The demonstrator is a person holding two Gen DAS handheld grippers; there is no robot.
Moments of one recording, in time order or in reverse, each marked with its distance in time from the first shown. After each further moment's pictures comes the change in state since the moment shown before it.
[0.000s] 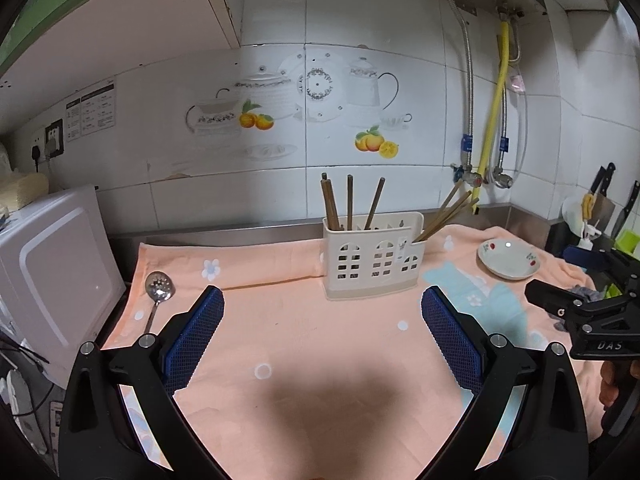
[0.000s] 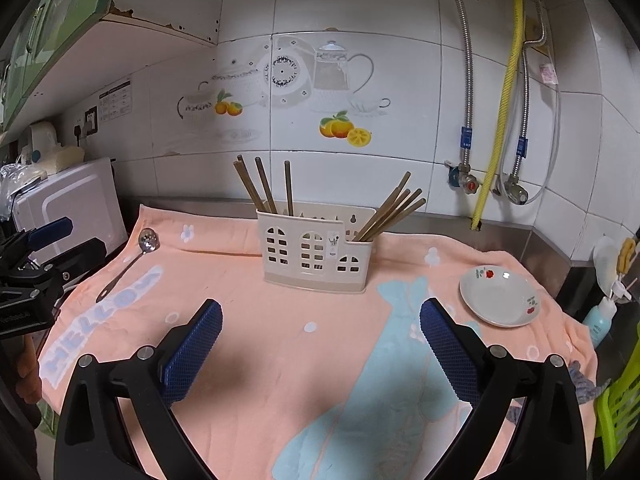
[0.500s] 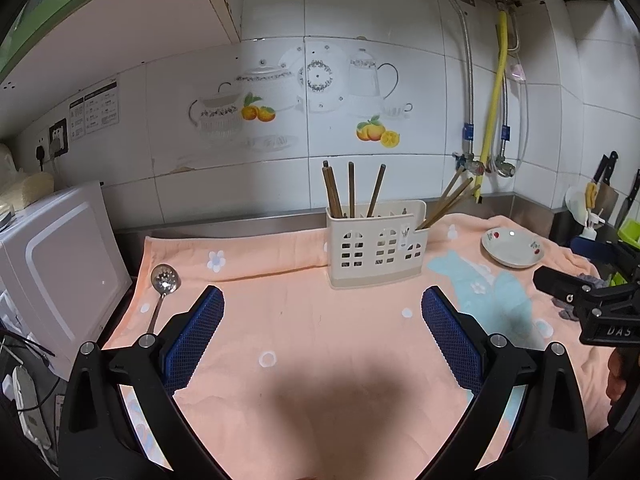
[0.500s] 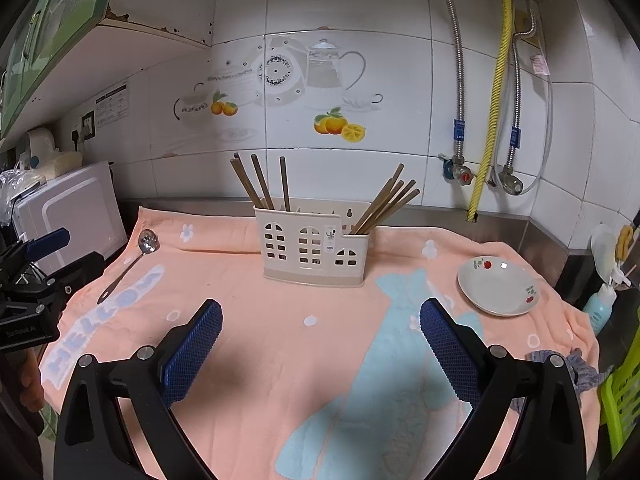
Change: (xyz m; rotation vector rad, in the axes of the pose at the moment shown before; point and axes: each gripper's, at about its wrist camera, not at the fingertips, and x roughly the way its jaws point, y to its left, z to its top) left arm -0.003 -0.004 -0.010 0.012 0.022 0.016; right arm -0.005 -0.006 -0.008 0.025 -0.002 -0.007
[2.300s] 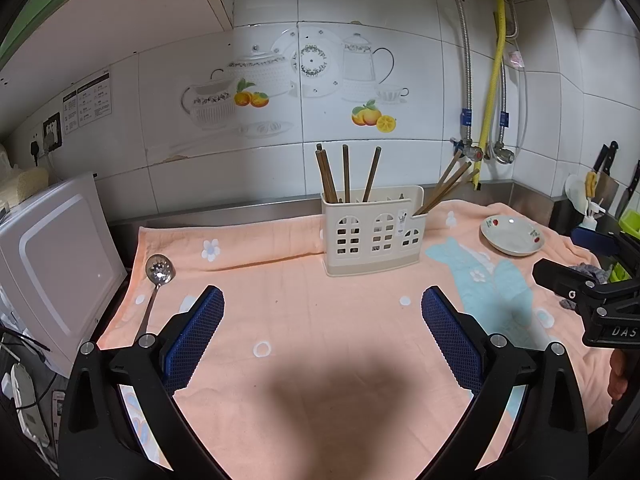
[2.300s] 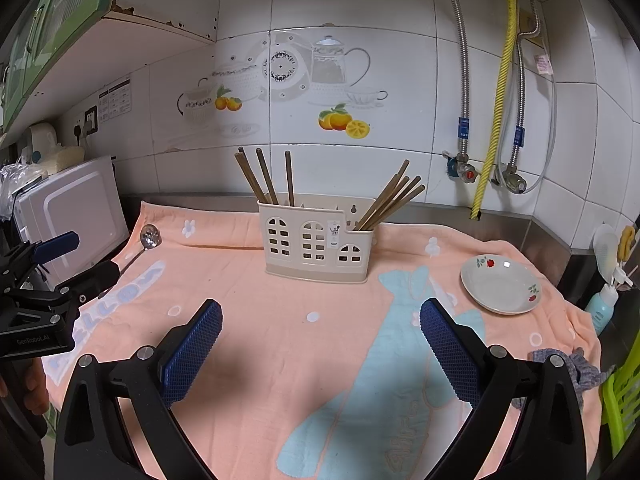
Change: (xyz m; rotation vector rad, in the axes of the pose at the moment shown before) left arm 0.009 -0.005 -0.005 0.011 0.038 -0.004; right arm 0.004 0.006 -0.005 -0.013 0.007 0.009
